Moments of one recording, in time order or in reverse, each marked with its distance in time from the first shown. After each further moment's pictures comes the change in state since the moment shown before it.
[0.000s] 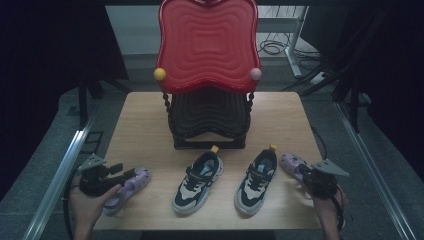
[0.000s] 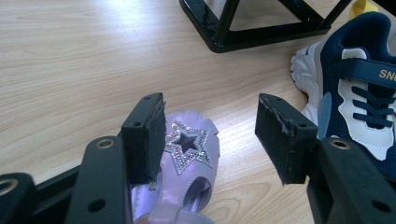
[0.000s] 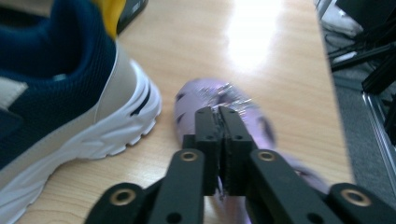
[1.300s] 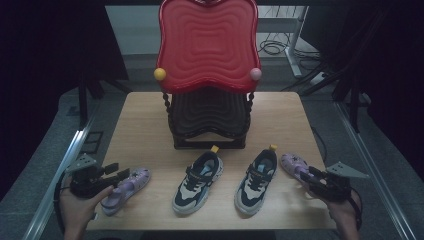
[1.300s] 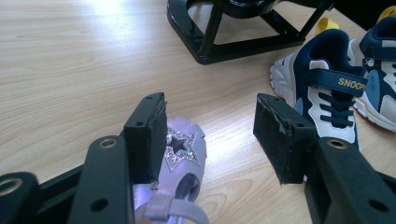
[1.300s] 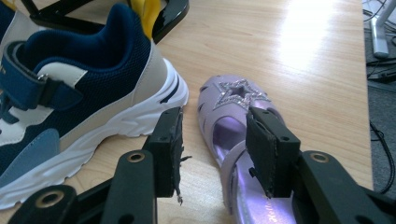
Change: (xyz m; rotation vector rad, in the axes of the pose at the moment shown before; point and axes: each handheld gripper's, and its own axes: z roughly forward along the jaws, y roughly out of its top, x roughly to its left) left arm 0.000 0.003 -0.027 -0.043 -0.051 0.017; right arm -0.026 -0.007 -0.016 -0.005 0.214 0.000
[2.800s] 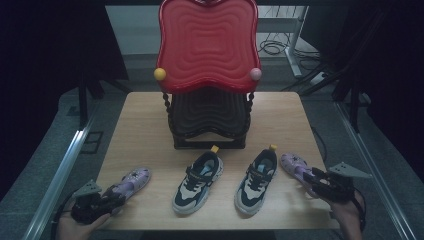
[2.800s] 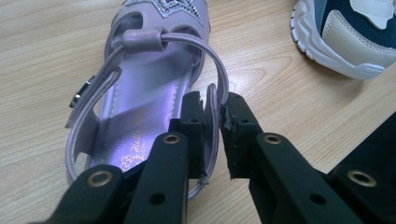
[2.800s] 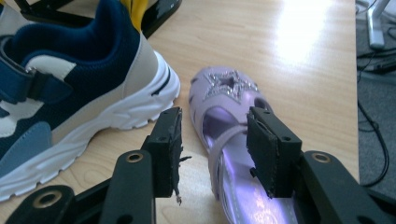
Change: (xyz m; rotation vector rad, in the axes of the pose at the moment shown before) left arm 0.012 -0.072 0.010 0.214 -0.056 0.029; right arm -0.007 -0.002 -0.004 0.033 -0.013 0.021
